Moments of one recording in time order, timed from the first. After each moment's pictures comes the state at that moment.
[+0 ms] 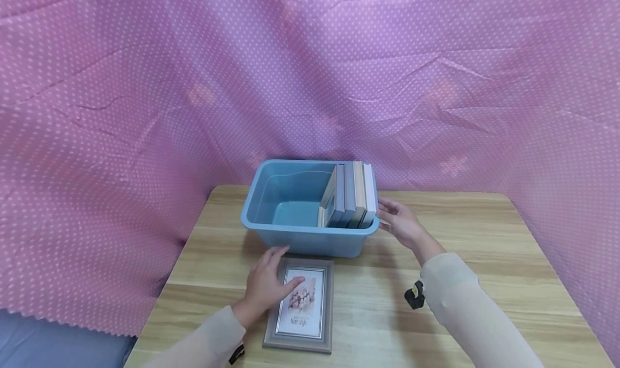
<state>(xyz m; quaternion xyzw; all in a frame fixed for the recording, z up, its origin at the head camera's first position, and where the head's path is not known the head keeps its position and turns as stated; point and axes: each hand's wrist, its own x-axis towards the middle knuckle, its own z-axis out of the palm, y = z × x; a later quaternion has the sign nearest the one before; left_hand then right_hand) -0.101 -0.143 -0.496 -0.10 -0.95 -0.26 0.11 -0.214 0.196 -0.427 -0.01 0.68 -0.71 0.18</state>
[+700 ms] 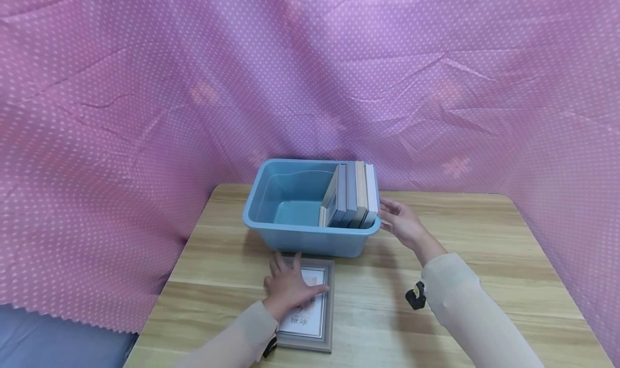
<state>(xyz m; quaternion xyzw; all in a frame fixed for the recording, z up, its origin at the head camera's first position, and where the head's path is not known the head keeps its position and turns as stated) -0.107 -0.090 -0.521 0.07 -0.98 -0.16 -0.10 -0.215 0.196 -0.428 -0.01 0.68 -0.71 0.18</state>
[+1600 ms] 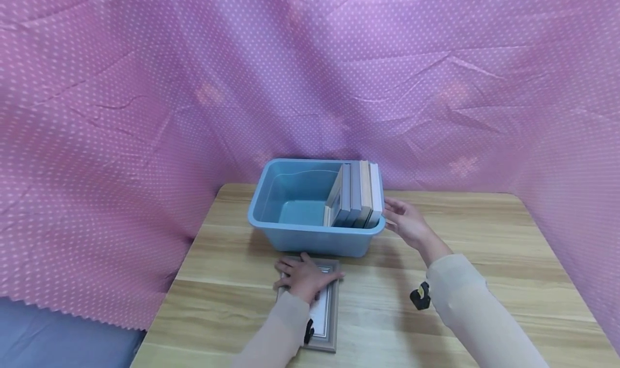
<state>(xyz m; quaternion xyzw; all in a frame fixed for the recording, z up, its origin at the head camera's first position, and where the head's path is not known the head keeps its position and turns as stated) -0.137 -0.048 -0.525 0.23 -0.95 -0.16 -0.16 -0.220 0.199 -0.430 -0.03 0.67 -0.71 0.18</state>
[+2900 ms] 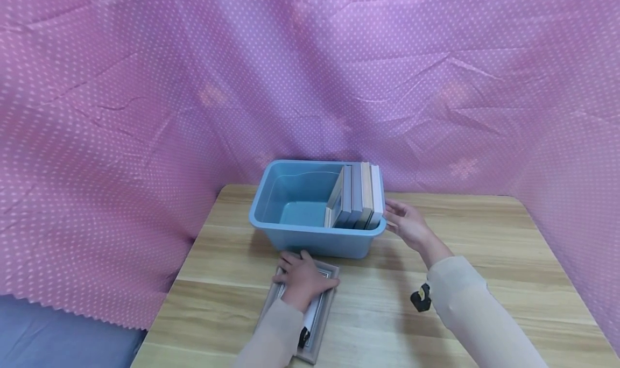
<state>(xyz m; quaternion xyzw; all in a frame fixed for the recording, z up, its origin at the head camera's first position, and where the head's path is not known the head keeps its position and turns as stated) -0.127 -0.069 -0.508 0.13 -0.97 -0.17 -0.11 -0.209 0.188 -0.430 -0.01 0.69 -0.71 0.17</state>
